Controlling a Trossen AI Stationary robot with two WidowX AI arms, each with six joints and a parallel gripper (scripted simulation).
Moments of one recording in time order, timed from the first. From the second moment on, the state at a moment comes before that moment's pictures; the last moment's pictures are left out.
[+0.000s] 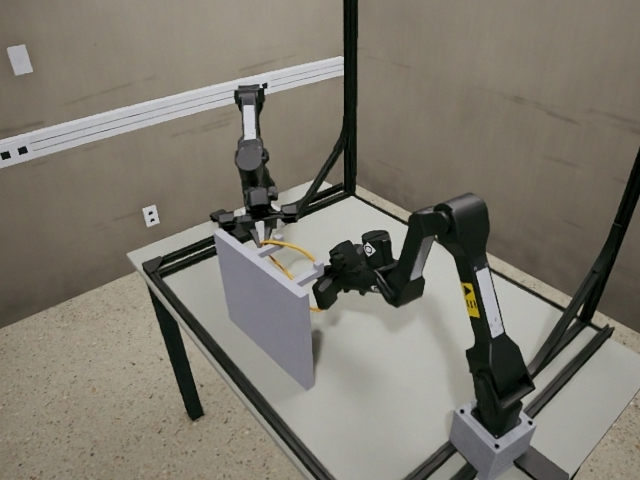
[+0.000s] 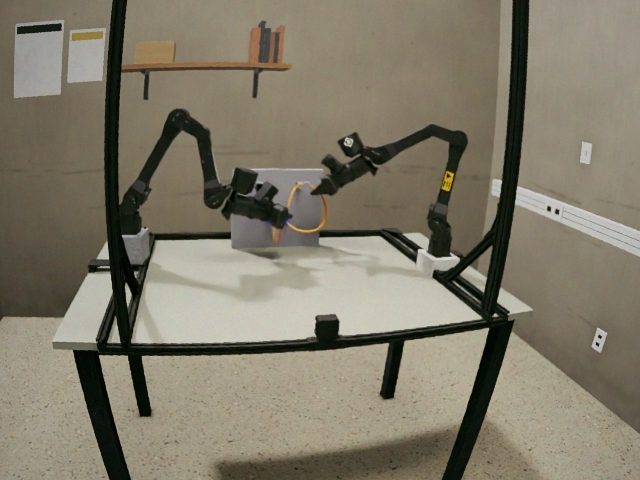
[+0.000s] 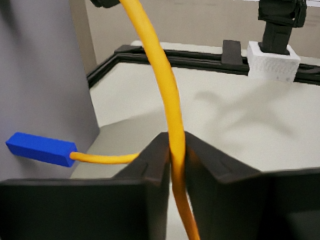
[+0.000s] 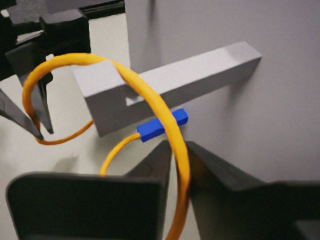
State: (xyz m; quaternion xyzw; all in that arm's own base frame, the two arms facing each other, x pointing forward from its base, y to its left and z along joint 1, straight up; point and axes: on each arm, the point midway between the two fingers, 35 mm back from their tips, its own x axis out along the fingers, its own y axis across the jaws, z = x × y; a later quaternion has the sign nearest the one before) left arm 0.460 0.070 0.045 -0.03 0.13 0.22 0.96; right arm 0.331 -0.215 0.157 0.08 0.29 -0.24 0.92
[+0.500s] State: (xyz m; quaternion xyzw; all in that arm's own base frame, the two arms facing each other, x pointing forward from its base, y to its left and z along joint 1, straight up) left arm 0.460 0.070 0.043 -0.03 0.14 0.23 0.96; right arm 0.331 -0.215 0.157 0.08 0.29 -0.24 0.92
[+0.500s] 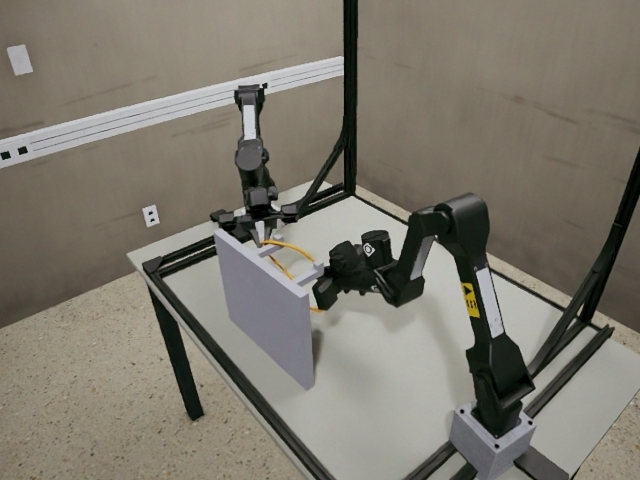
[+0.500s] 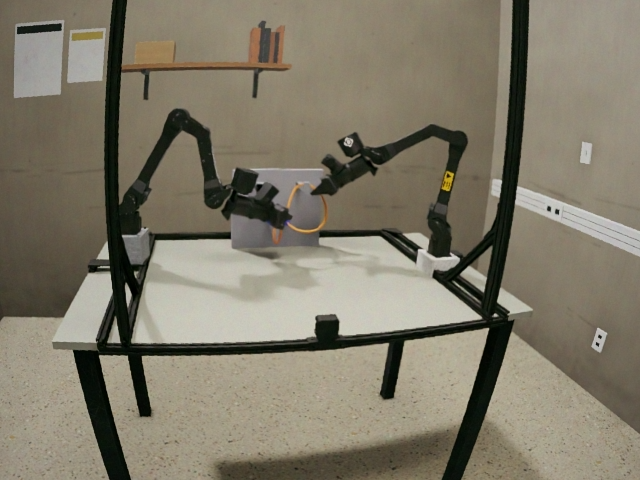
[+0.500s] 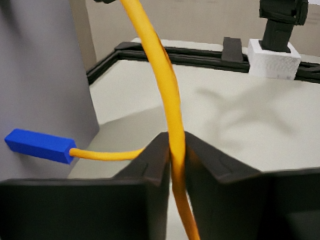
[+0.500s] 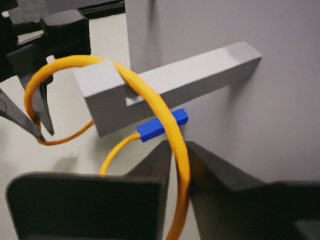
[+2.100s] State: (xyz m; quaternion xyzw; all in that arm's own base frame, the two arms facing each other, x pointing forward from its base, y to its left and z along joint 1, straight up) left arm 0.468 0.065 0.039 -0.06 0.16 0.23 0.96; right arm 0.331 -0.215 0.157 0.08 0.29 -0.24 0.92
